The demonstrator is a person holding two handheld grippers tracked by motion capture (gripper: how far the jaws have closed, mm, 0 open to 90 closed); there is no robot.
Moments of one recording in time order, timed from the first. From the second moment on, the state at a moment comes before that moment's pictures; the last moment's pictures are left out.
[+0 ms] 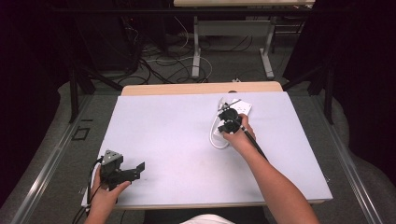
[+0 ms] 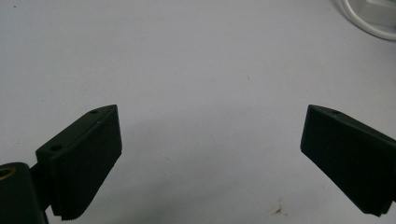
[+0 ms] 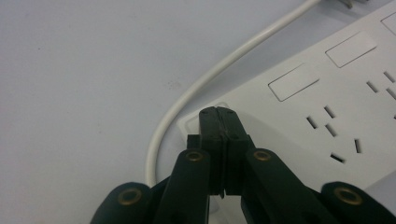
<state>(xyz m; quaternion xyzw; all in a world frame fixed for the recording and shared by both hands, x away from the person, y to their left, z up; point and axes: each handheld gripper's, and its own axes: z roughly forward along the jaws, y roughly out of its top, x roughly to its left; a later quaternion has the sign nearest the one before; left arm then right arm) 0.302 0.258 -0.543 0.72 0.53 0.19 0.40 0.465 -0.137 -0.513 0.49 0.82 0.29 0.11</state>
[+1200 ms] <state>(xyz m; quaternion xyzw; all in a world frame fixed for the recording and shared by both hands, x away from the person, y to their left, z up) 0.301 0.258 -0.542 0.73 0.53 0.19 0.39 0.466 -0.137 -0.521 0.50 0.81 0.29 0.11</state>
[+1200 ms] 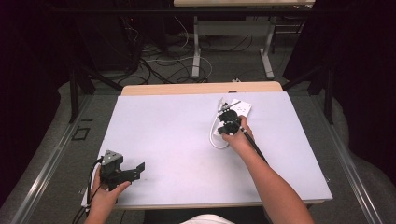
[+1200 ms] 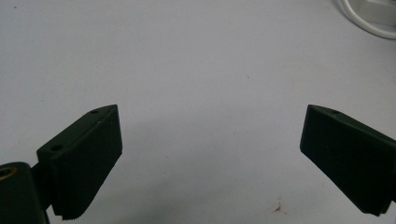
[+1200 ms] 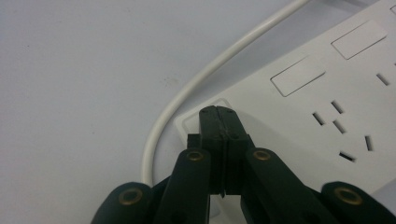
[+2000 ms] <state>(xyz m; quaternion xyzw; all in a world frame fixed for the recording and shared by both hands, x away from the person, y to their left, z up) 0.302 0.258 -0.543 0.73 0.53 0.18 0.39 0.466 -0.140 -0.519 0.50 0.80 0.30 0.12</state>
